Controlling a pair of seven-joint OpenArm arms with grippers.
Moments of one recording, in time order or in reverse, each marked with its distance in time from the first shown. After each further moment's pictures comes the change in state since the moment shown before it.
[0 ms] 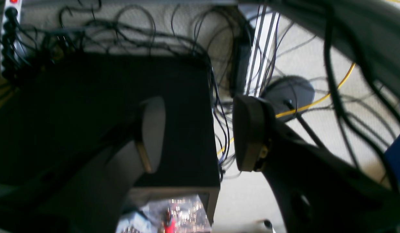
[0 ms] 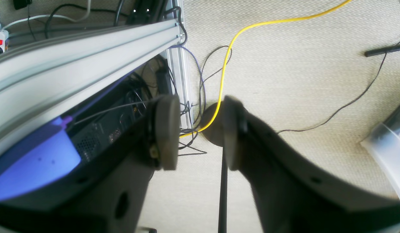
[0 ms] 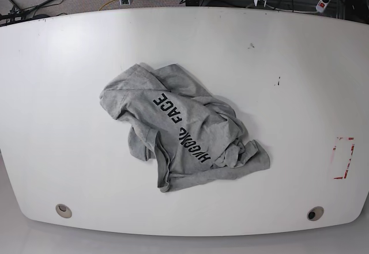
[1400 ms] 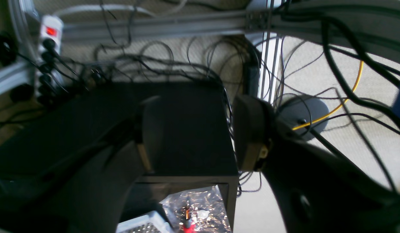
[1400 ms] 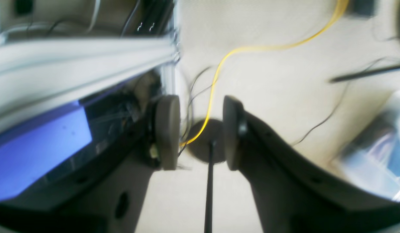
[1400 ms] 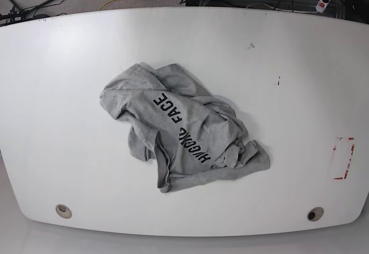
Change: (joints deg) left arm 27.0 -0.1 -0.3 39.1 -0.3 0.0 0.4; right arm -19.5 -4.8 0.0 33.6 0.1 0.3 -4.1
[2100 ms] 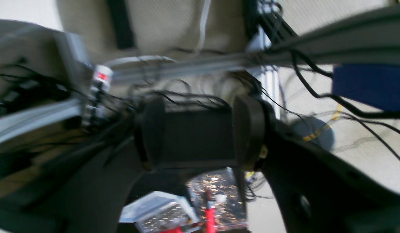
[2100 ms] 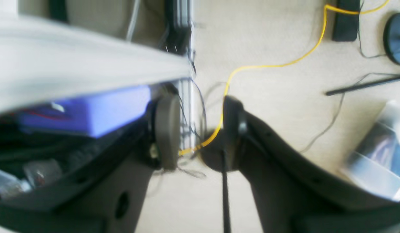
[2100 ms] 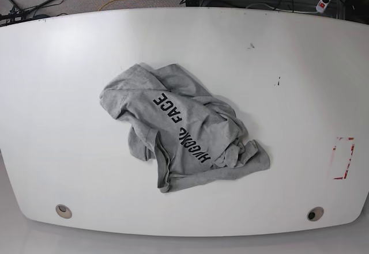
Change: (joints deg) left arm 27.4 0.1 -2.9 41.9 0.0 -0.1 0.4; right arm -25.5 -5.6 -0.2 37.5 8.7 3.7 -3.3
